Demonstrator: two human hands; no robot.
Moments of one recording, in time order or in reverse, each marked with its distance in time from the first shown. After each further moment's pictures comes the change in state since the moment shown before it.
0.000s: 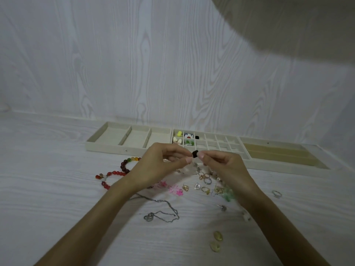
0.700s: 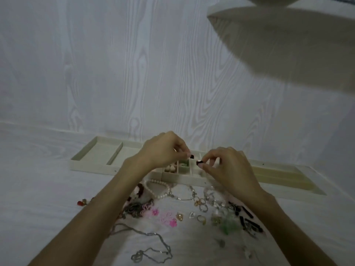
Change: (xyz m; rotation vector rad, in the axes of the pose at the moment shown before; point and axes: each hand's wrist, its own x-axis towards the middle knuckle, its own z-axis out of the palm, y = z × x) left_hand 0.088 0.014 -0.021 0.588 -0.095 -0.068; right_hand 0.055 -0.021 -0.020 -1.046 0.146 -0.389
